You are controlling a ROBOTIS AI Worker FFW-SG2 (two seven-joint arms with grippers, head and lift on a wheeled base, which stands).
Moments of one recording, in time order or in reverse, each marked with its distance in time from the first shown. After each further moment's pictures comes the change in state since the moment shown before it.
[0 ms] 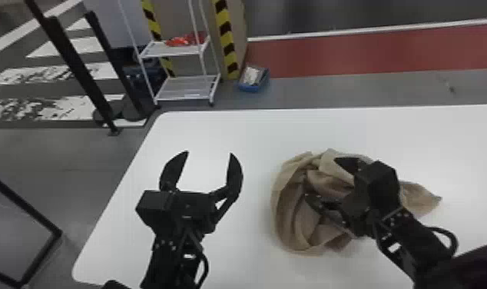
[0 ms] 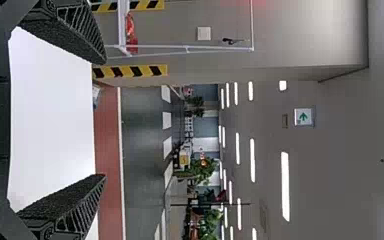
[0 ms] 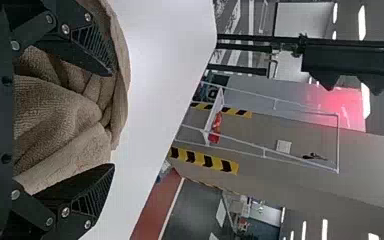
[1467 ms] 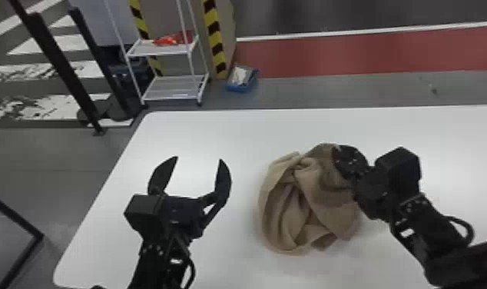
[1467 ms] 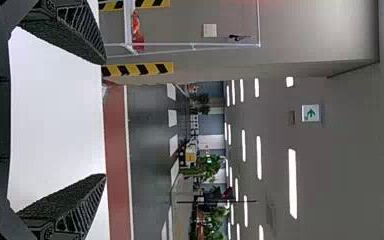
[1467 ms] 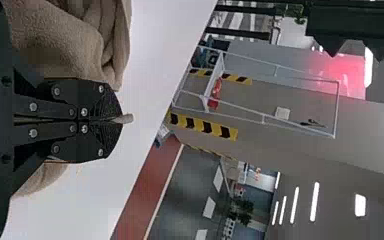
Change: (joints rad) left arm -0.002 0.003 -0.004 0.027 0.001 0.001 -0.013; right arm 0.015 0.002 -0.129 -0.017 0.005 -0.053 -0.030
